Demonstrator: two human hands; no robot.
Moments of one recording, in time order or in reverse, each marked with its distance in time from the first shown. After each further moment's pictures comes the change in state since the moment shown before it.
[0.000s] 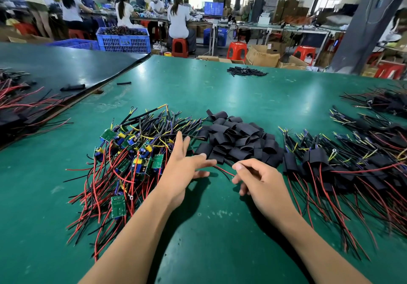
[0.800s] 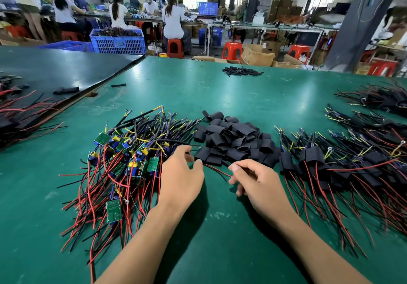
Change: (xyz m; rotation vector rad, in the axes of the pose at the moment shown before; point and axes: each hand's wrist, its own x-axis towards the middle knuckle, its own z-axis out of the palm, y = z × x) left_hand -0.007 -0.004 0.009 0.742 0.290 0.166; right_hand 0.001 0.003 0.000 -0.012 -0.004 -0.001
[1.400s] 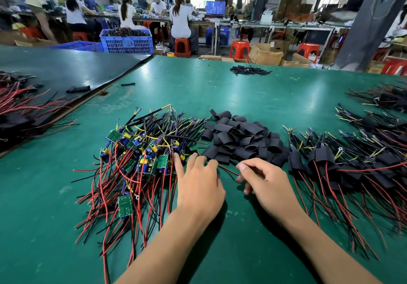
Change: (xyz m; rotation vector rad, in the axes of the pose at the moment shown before) left_hand -0.019 -0.002 0.016 0.732 -0.100 0.309; right_hand 0.001 -0.001 0.001 -0.026 0.005 -0.012
